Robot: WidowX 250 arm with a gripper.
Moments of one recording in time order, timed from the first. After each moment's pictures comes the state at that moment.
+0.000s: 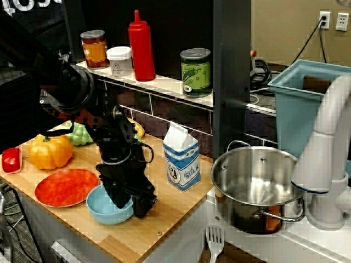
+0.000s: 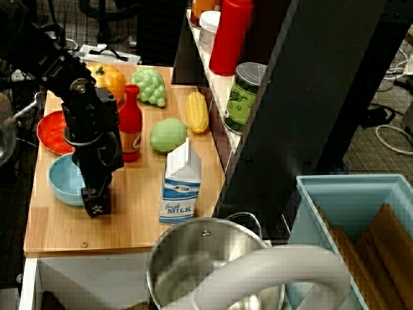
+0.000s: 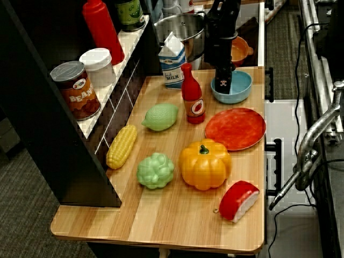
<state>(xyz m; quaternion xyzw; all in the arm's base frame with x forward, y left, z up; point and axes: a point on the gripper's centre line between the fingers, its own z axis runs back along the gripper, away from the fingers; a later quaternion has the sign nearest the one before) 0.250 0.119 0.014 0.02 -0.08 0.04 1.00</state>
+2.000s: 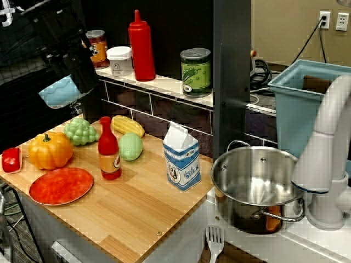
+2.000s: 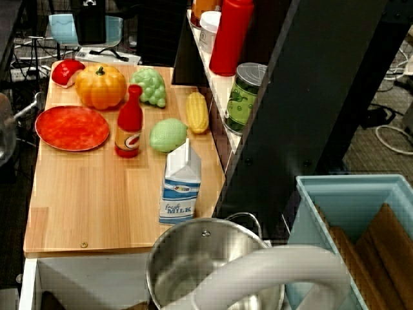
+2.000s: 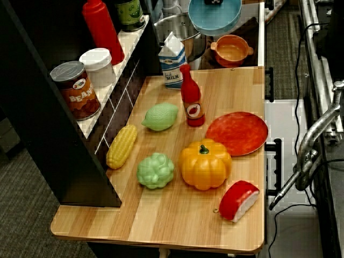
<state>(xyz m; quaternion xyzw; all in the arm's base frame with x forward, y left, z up) 0.238 0.162 0.202 -0.16 -0.09 0.06 0.98</state>
